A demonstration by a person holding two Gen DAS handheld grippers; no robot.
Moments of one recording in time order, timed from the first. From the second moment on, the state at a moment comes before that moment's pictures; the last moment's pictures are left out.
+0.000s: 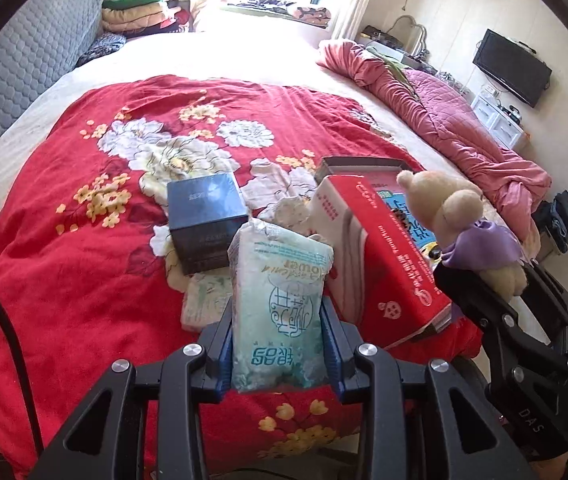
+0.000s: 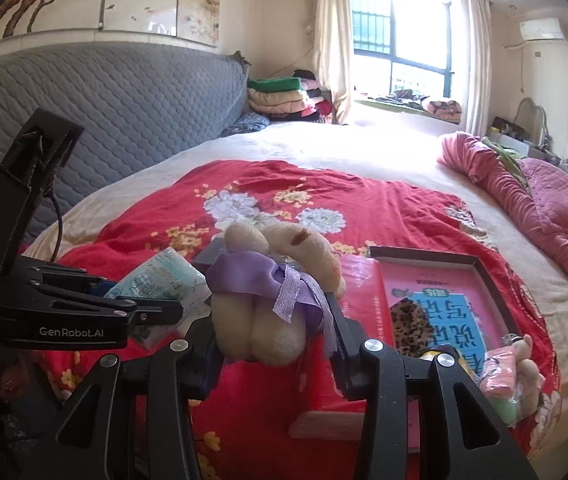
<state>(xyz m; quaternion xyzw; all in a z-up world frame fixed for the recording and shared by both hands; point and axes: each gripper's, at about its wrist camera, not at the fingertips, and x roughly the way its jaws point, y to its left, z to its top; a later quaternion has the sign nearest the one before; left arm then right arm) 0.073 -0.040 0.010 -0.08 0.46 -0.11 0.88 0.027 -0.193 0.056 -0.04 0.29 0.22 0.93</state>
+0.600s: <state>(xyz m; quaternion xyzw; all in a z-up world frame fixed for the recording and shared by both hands) 0.092 -0.149 0.049 -0.01 0.43 -0.17 0.88 0.030 -0.291 0.074 0.02 0.27 0.12 0.95</state>
